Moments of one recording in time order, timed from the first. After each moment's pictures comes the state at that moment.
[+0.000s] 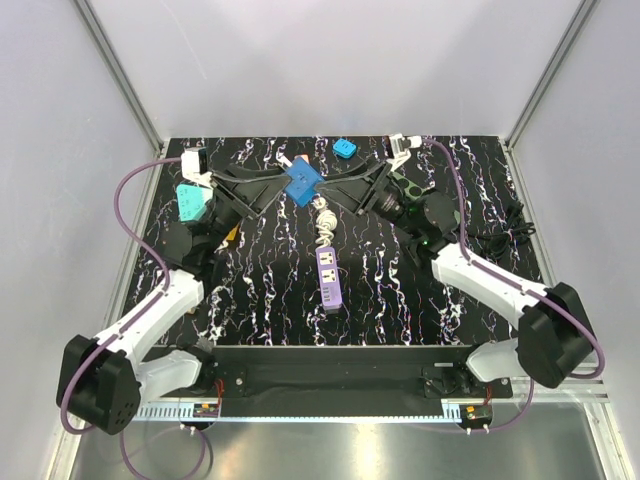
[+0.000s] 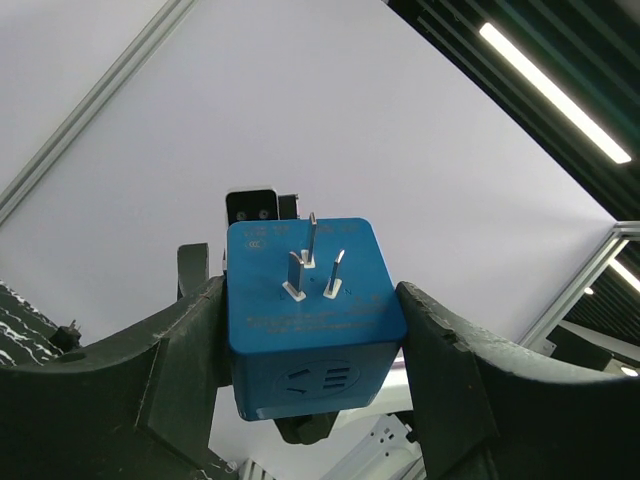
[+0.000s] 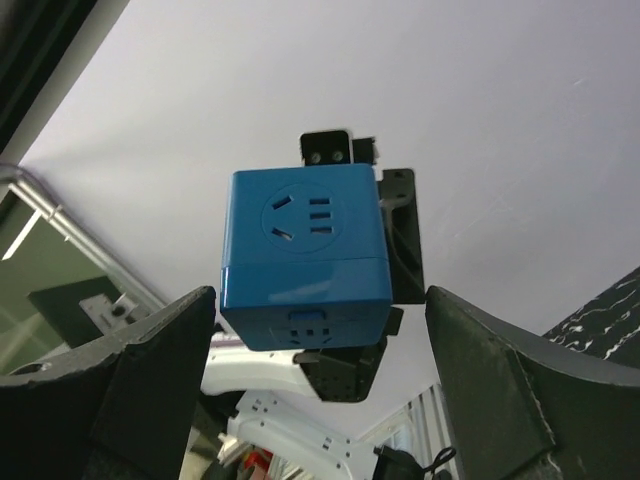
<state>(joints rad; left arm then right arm) -0.41 1.09 0.71 1.10 0.45 -1.29 0.64 1.36 0.93 1.02 -0.47 1.20</state>
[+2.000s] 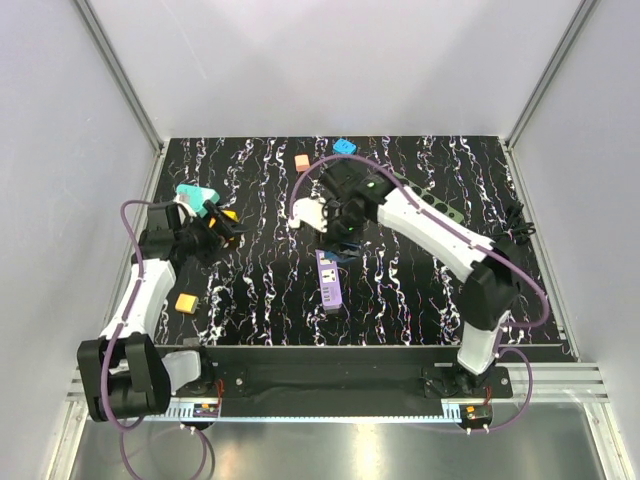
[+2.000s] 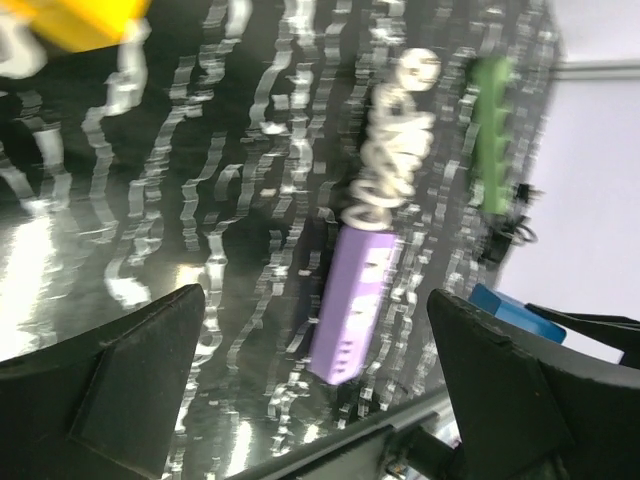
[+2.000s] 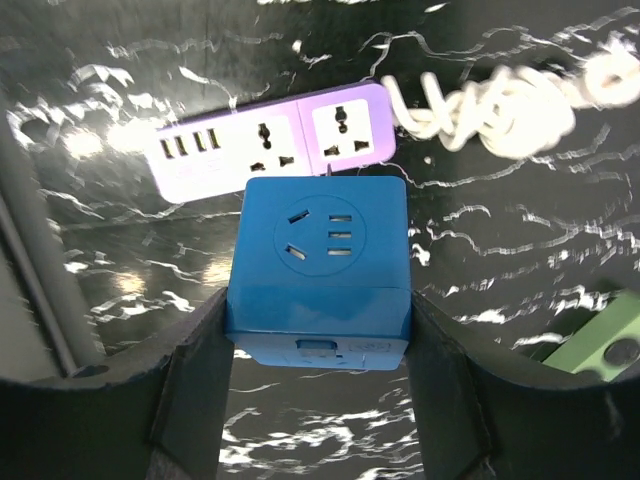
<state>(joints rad) 0.11 1.15 0.77 -0.37 0.54 -0.73 0.76 1.80 1.75 -1.10 -0.21 -0.73</state>
